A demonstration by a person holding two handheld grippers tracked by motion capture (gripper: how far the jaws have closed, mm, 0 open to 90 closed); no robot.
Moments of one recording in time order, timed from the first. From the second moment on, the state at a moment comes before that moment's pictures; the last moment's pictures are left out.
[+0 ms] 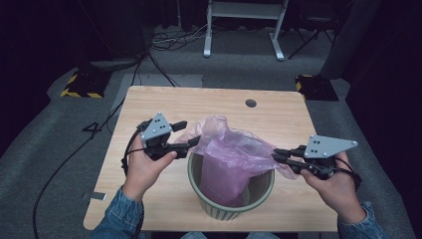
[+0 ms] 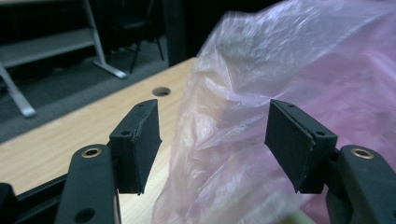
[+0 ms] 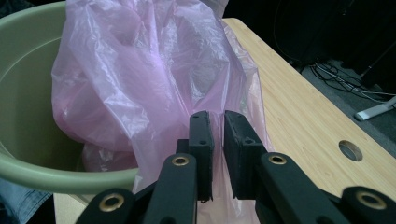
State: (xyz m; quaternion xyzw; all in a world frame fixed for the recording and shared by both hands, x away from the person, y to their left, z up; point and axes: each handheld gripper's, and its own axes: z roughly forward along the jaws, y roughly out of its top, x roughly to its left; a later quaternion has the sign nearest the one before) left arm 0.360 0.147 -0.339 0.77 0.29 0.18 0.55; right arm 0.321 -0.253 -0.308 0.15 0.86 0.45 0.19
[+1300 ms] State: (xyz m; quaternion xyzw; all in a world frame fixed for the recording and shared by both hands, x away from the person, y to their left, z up) left arm 0.307 0.177 -0.338 0.76 0.25 0.22 0.56; right arm 0.308 -0.276 -0.303 0.16 0.84 0.47 0.22
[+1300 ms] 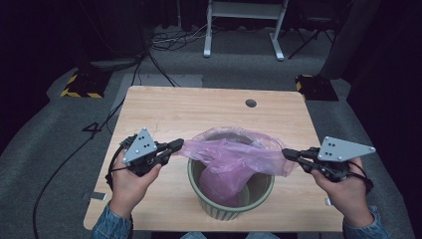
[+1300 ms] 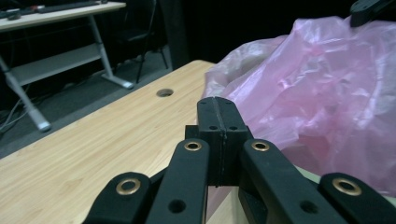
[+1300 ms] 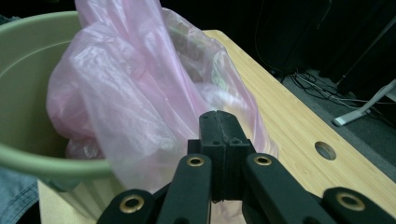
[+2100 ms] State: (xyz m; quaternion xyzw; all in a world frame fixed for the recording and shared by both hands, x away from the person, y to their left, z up) left arm 0.251 0.197 -0.399 0.75 0.17 0.12 0.63; right arm 0.228 -0.254 -0.362 0.03 0.88 0.47 0.09
